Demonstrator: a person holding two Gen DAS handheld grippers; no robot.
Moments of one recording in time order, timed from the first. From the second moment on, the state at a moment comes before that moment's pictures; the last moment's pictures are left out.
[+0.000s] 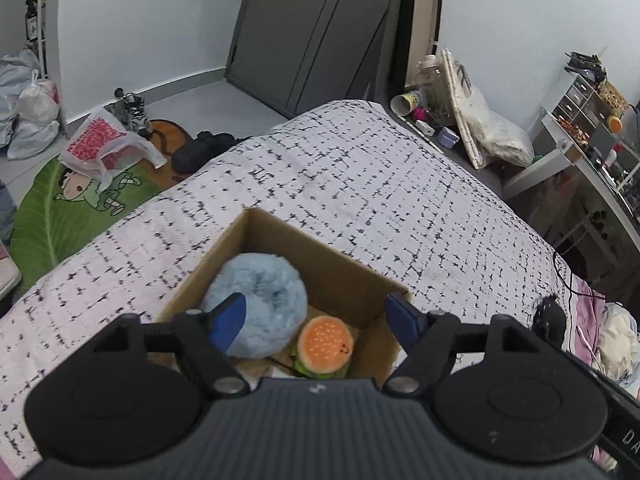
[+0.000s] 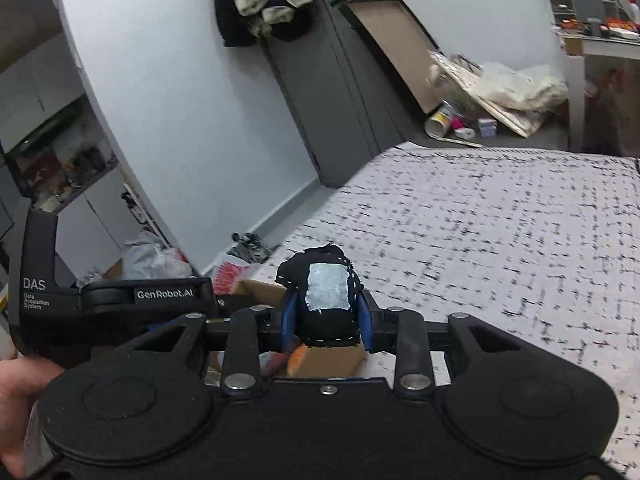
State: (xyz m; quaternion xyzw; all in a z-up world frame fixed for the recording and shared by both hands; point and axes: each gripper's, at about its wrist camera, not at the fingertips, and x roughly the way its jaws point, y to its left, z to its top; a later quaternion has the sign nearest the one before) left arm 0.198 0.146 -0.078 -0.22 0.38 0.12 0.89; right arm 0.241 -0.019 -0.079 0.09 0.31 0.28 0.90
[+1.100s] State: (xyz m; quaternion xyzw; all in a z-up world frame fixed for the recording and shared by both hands) left arm 0.132 0.160 -0.025 -0.20 0.36 0.13 0.90; right arm 0.212 -0.010 -0.065 0.13 0.33 0.28 0.89
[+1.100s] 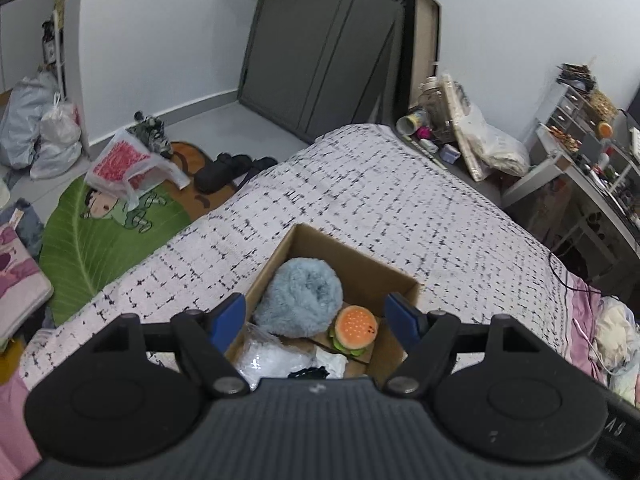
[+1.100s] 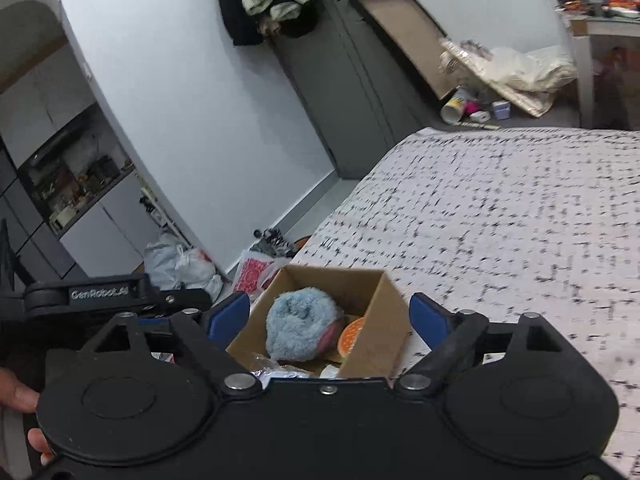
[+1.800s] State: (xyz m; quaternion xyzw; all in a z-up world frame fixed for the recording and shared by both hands) left arm 0.076 0.101 0.015 -0.14 0.33 0.10 0.93; right arm 0.149 -0.105 -0.024 0.12 0.30 0.20 0.92
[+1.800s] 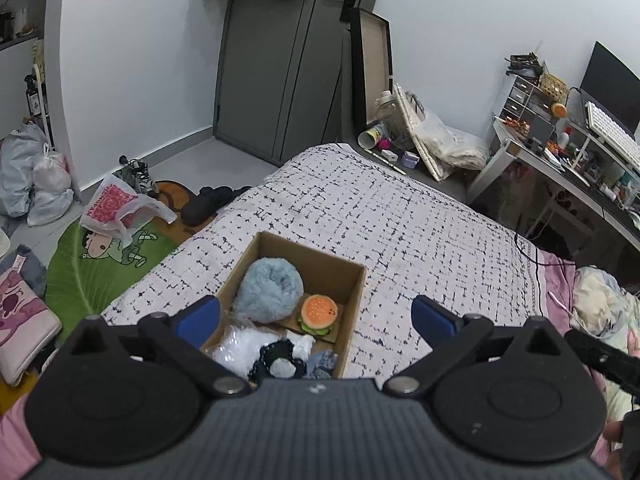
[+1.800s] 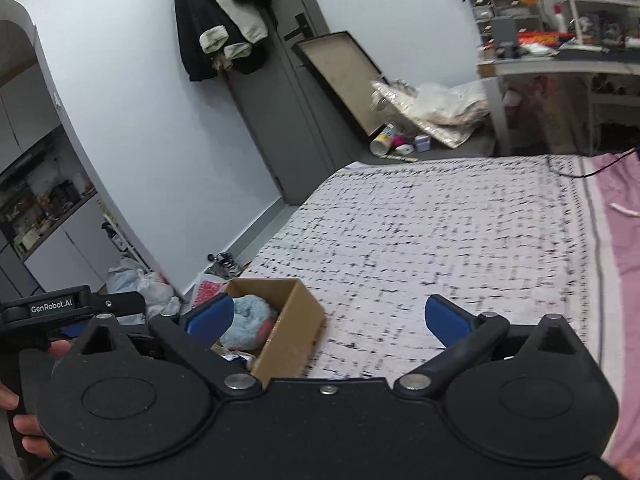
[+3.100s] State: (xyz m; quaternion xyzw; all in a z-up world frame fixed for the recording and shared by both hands) left arm -0.015 0.041 0.028 -0.08 0.34 0.03 0.94; right arm 0.039 -0.185 -0.013 0.11 0.29 0.18 0.93
